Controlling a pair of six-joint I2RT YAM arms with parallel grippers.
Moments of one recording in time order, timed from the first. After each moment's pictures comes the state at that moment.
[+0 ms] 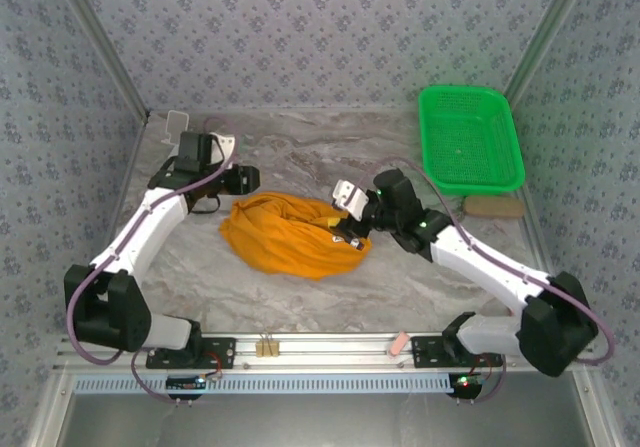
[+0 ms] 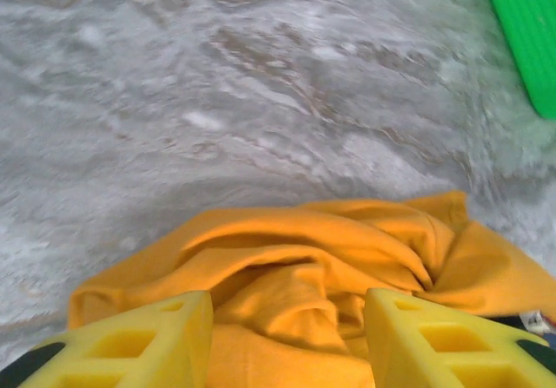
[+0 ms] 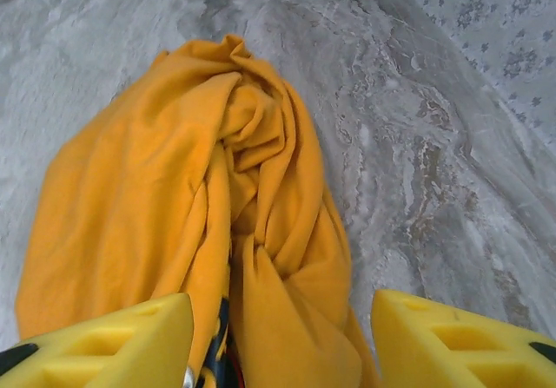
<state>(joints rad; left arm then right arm) -0.26 1.38 1.11 -0.54 0.34 -0.17 0.65 1.28 0.86 -0.13 -0.31 -0.46</state>
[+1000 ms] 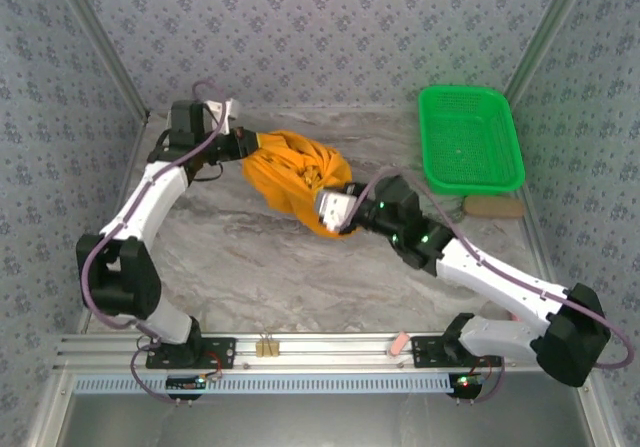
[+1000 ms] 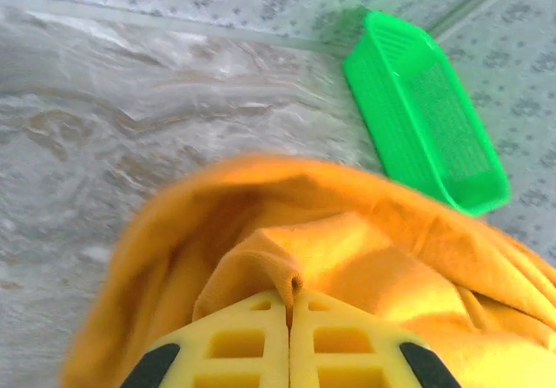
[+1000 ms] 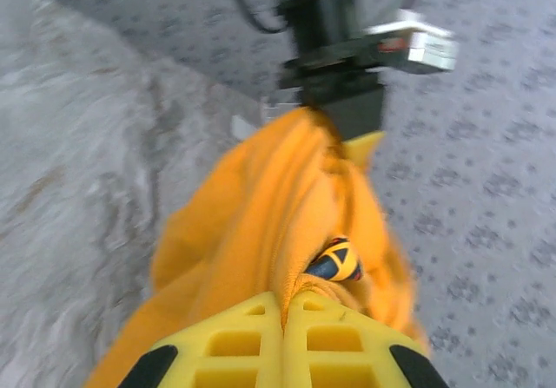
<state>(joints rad) -0.16 1.53 1.27 -0.31 0.64 -0.37 0.84 1.15 0.82 0.10 -0.17 -0.84</state>
